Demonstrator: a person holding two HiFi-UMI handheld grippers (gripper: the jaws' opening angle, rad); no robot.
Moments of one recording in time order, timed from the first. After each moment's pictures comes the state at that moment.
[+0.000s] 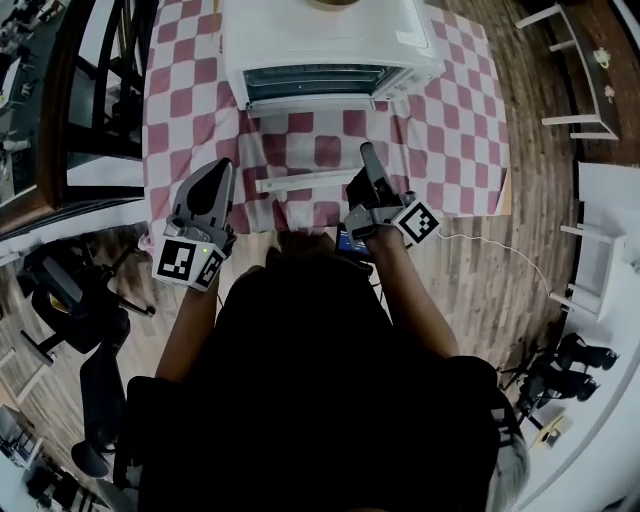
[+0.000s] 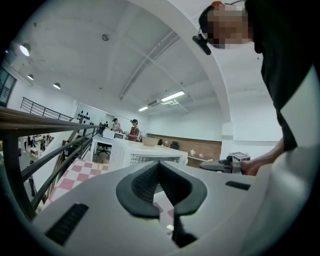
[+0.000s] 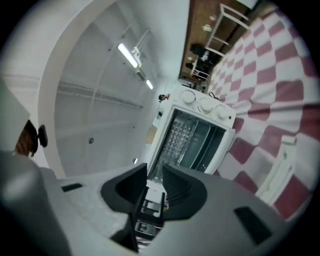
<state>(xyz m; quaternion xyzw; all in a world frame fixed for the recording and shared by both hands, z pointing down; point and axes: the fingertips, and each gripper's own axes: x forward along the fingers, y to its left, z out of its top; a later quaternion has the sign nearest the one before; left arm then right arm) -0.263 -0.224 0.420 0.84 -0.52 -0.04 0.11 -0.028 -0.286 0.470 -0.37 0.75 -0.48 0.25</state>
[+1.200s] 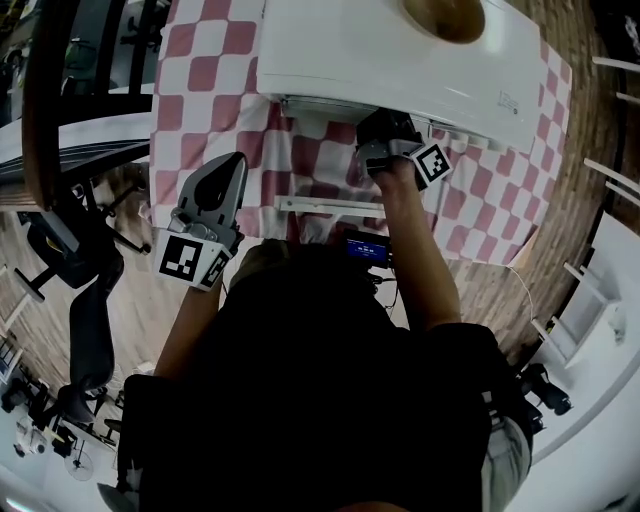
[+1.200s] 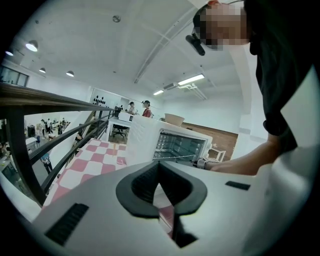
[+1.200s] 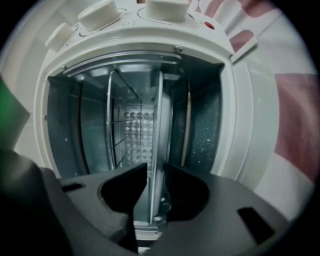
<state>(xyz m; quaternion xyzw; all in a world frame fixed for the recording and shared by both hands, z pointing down) -0.302 -0.299 0.497 0.79 -0.57 0.03 0.20 -0.092 -0.488 0.626 -0.36 0.63 -0.63 0.28</state>
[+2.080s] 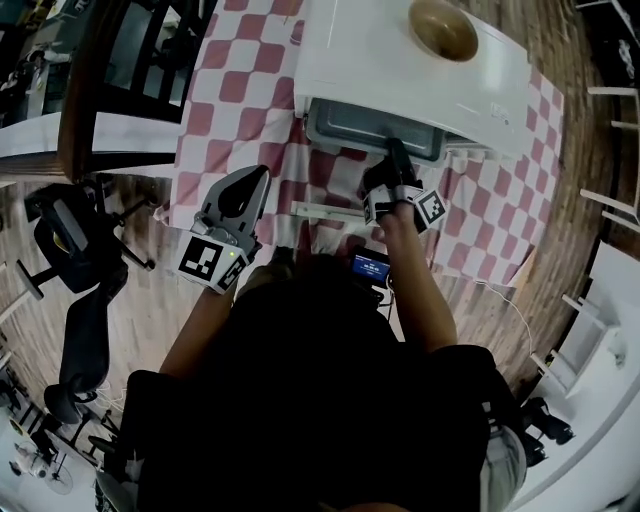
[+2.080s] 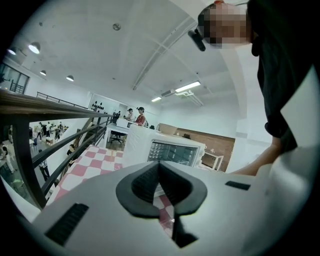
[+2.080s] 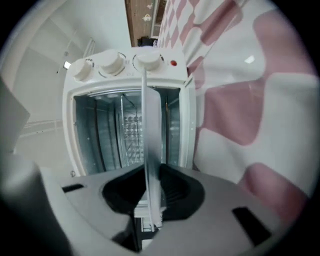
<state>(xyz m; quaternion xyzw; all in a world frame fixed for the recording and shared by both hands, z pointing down) -0.297 -0.269 0.469 0.80 -0.57 0.00 0.18 -0.072 -0.417 0.628 -0.36 0.58 -0.66 0.30</state>
